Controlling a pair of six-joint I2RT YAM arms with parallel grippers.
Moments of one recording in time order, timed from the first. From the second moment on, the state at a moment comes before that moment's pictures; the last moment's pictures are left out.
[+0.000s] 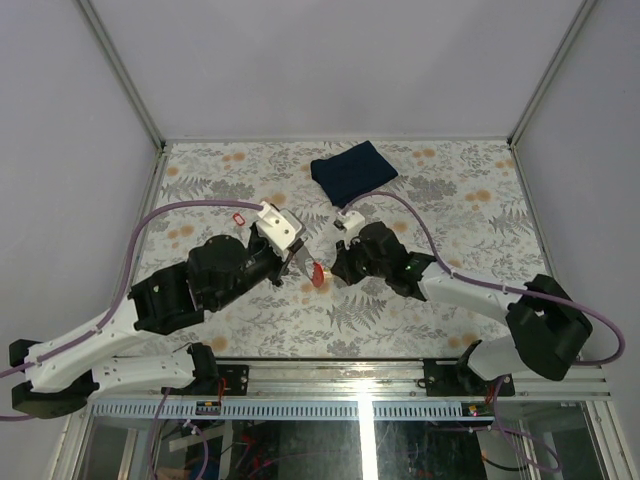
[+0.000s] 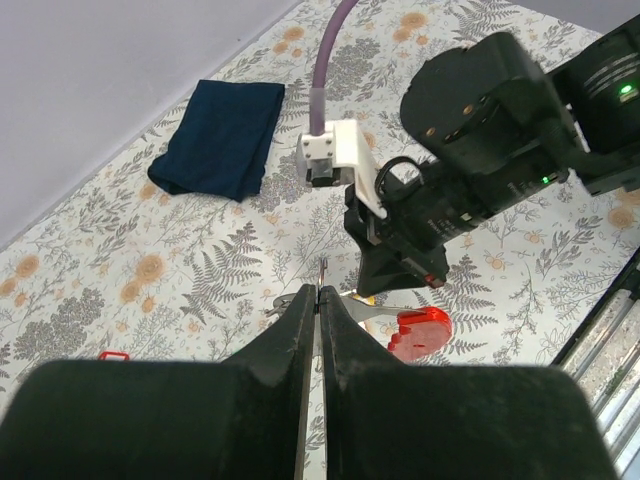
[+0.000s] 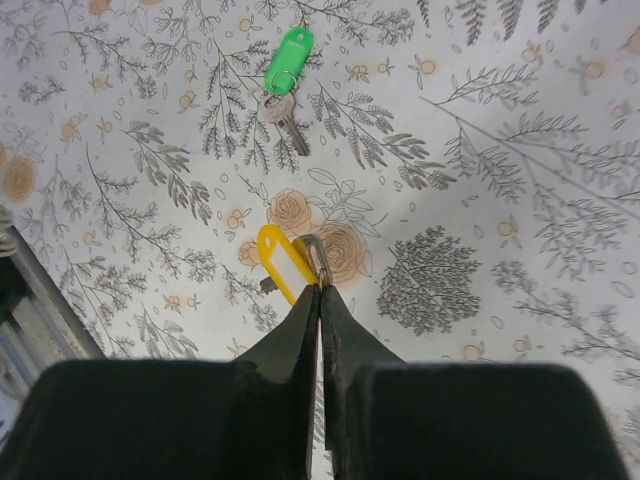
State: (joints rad) left arm -1.14 0.89 1.16 -0.52 -0.36 0.07; right arm 0.82 1.44 0.77 0.06 -0.15 0.30
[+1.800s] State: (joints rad) left arm -1.14 0.90 1.15 -0.51 -0.36 0.07; right arm 0.82 1.49 0.69 -0.07 -0.28 0.16
